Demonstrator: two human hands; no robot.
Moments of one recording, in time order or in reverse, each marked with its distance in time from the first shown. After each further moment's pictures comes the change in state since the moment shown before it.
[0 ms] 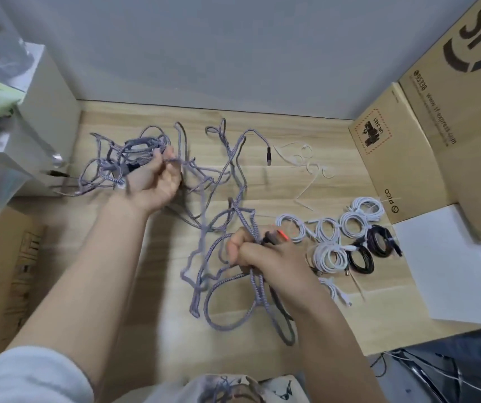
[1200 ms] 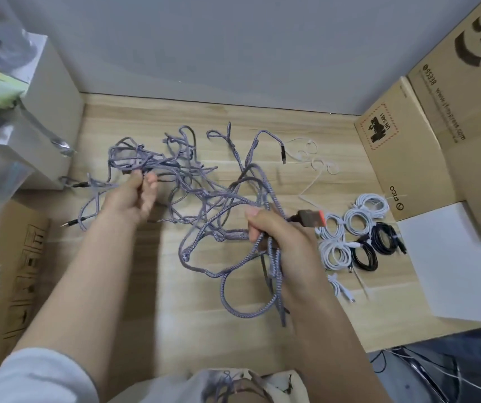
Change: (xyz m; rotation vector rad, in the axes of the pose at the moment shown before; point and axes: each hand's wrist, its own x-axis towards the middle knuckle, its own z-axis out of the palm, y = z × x) left_hand -0.013 0.008 -0.037 0.240 0.363 0.205; right_hand 0.002 -0.009 0.006 0.294 0.297 -0.089
